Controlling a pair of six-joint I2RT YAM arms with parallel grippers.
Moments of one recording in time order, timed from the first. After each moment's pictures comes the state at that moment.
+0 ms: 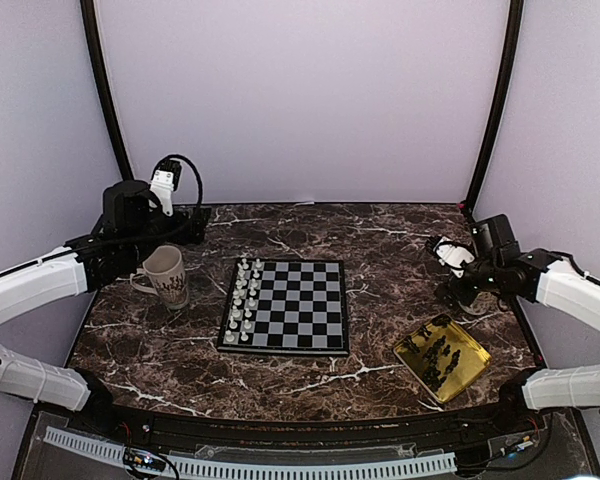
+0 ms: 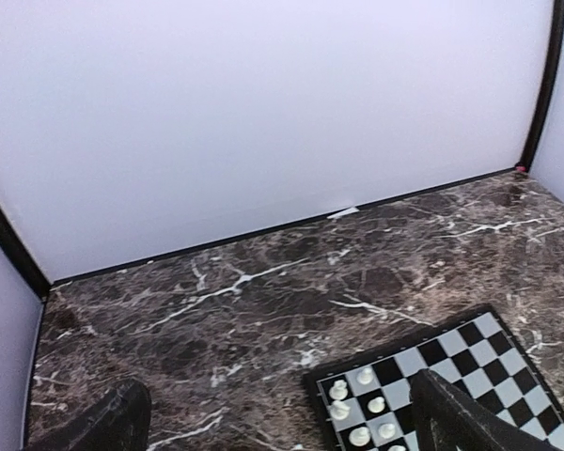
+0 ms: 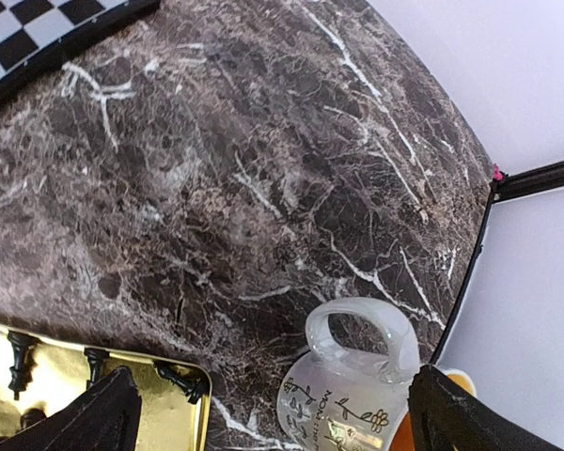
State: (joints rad) left arm -0.56 1.16 0.86 0.04 -0.29 -0.03; right arm 0.40 1.05 0.74 -0.50 0.16 -0.50
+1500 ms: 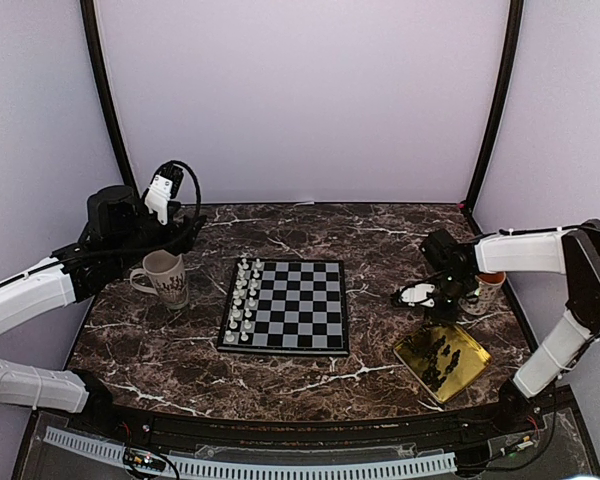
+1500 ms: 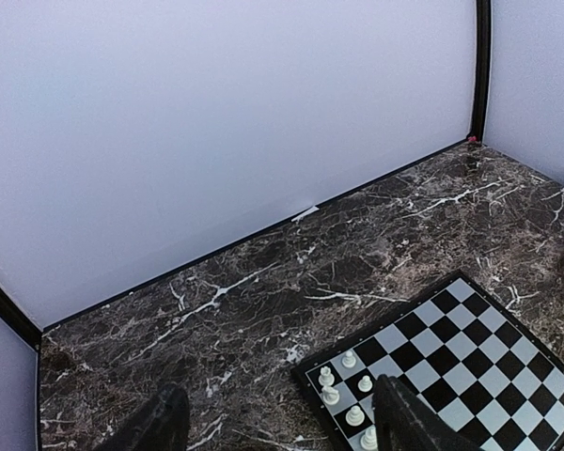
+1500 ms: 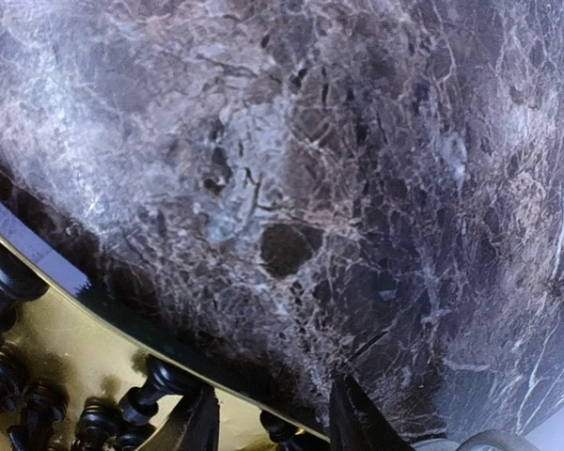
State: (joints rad) left arm -0.53 1.06 0.80 0.03 -0.13 0.12; right arm 0.42 1.58 0.88 -0.70 0.04 -0.93
